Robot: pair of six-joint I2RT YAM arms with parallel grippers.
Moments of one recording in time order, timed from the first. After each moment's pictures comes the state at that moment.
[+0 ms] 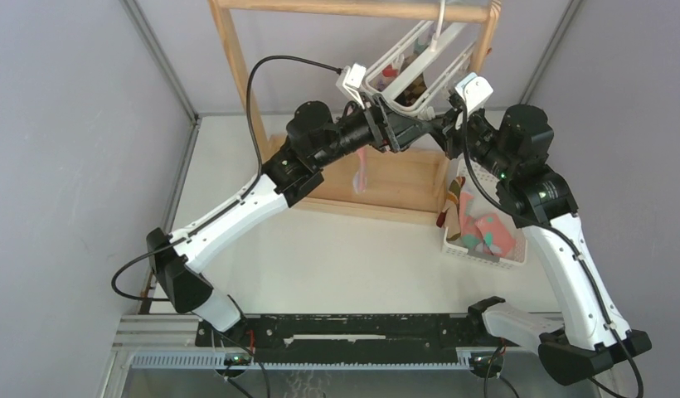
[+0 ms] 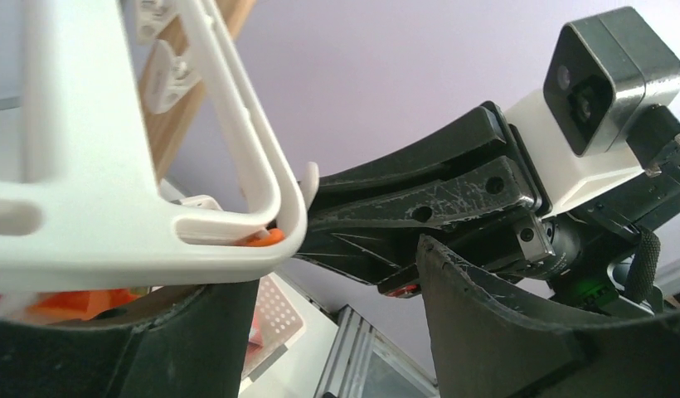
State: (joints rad) left arm -0.87 1.57 1.63 0.14 0.25 -0.73; right arm 0.38 1.08 1.47 -0.51 -0.27 -0.26
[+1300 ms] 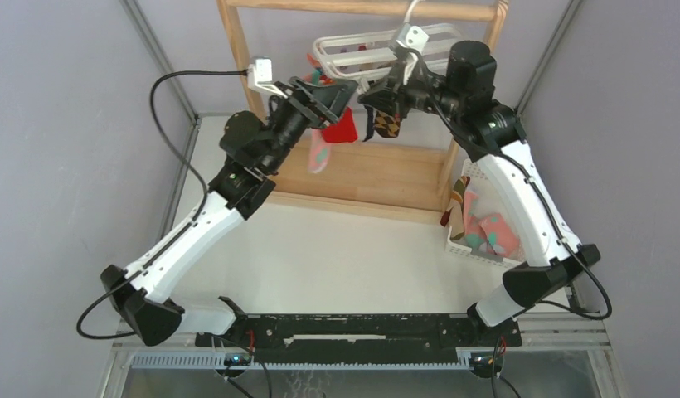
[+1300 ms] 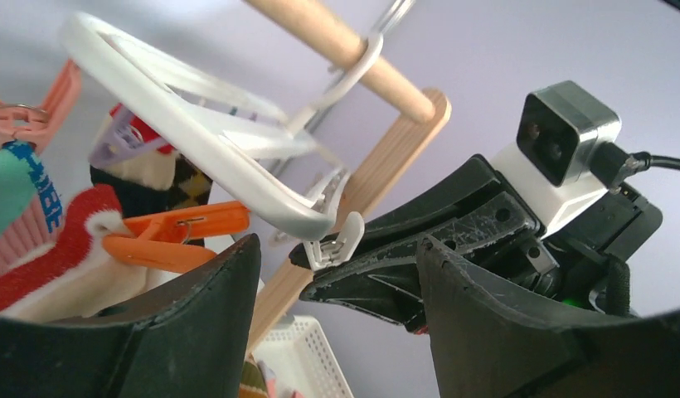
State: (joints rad) left arm -0.69 1.33 1.41 0.26 -0.03 -0.72; right arm 0.43 1.52 1.91 -0.50 -0.65 -0.19
